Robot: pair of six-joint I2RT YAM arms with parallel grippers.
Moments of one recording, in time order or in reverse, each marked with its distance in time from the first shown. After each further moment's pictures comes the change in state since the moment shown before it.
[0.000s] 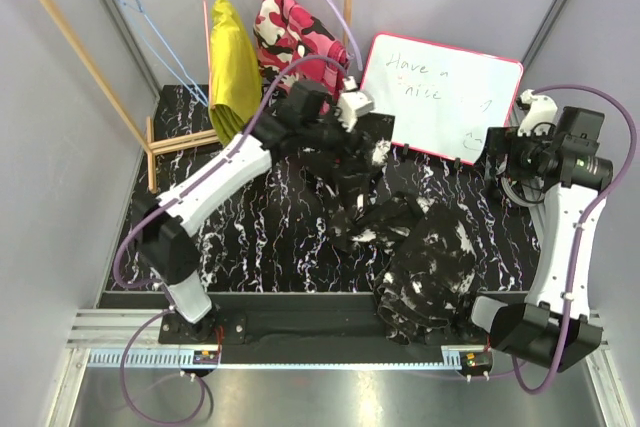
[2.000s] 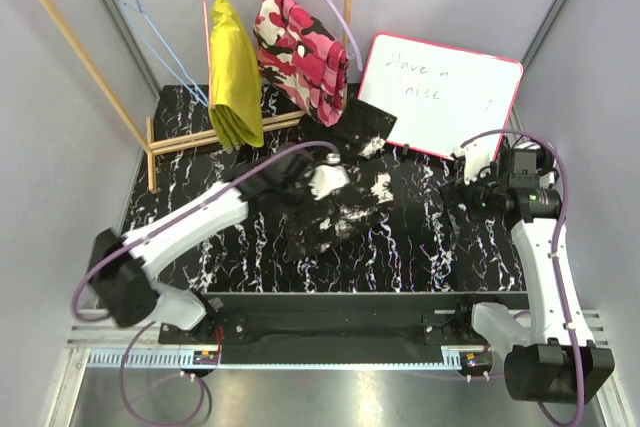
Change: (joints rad) left arm -0.003 -0.404 -0.597 -0.155 -0.527 0.379; right arm 0.289 -0.178 -0.368 -0.026 0.083 -0.230
